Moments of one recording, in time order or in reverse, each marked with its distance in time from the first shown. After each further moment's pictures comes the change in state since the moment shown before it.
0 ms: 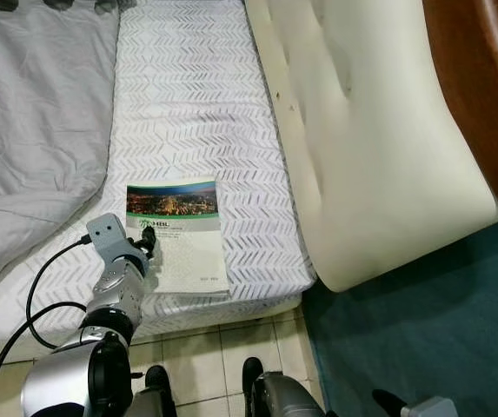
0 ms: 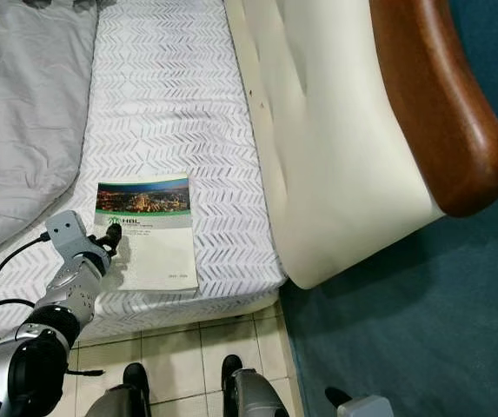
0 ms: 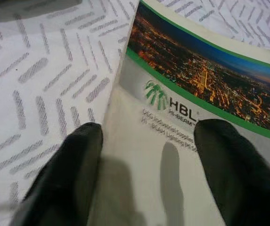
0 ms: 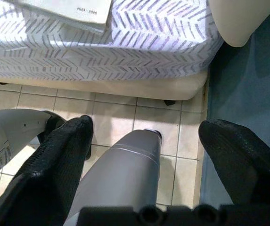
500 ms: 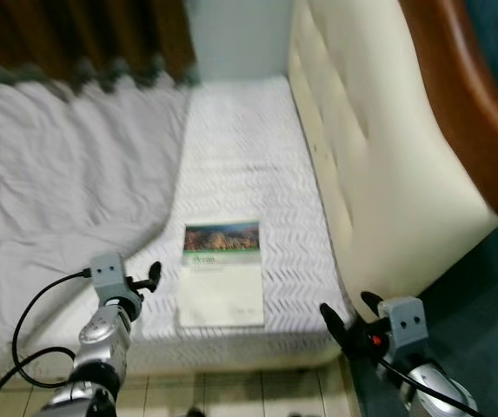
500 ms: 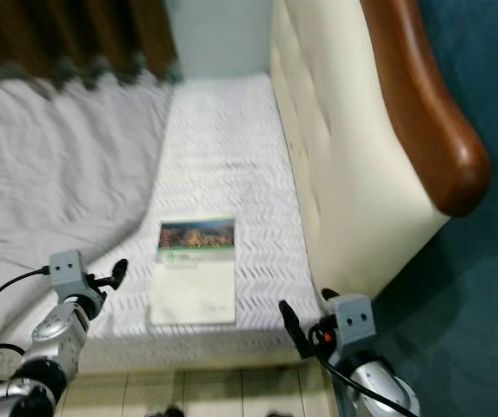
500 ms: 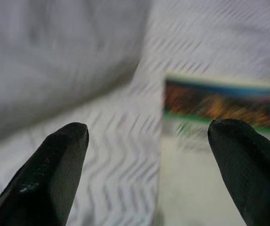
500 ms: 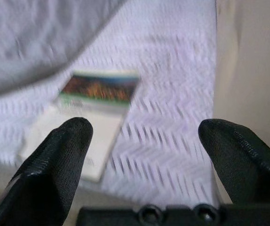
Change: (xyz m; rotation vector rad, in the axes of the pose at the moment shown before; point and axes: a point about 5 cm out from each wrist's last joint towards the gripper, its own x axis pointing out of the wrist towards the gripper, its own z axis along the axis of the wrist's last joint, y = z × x) left arm -0.029 0.031 -0.050 0.231 -0.005 -0.200; right arm 0.103 -0.053 0.049 -0.050 -0.266 -0.080
